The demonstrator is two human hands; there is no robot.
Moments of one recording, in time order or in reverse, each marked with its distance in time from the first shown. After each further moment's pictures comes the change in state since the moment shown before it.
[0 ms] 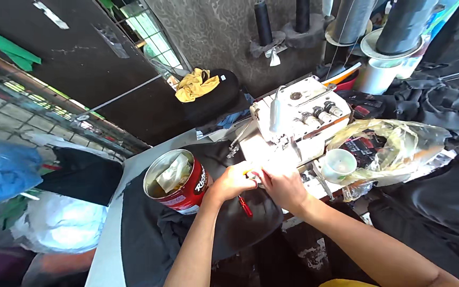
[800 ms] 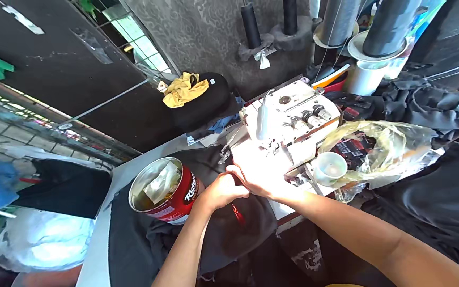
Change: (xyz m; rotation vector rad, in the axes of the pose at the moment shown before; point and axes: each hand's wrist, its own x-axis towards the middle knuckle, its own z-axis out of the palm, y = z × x) left_hand 0.003 0.014 -0.002 0.020 -0.048 -0.200; right_hand 0.048 0.015 0.021 0.110 -0.320 -0.051
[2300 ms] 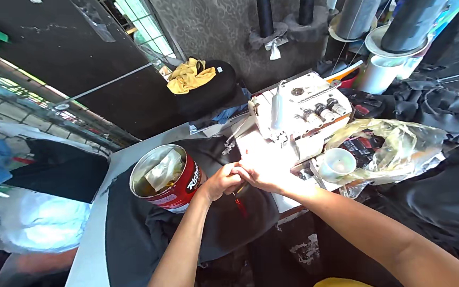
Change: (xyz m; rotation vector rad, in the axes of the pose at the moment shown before) left_hand 0.012 -0.058 0.017 -0.811 -0.135 0.253; right_hand -0.006 0.012 0.014 0.063 0.033 -0.342
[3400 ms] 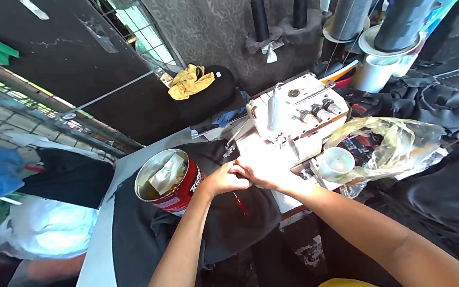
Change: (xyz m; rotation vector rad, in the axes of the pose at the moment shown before) left_hand 0.006 0.027 0.002 0.415 0.017 0.063; right_hand 0.007 0.002 -0.001 -0.051 -0.047 0.109
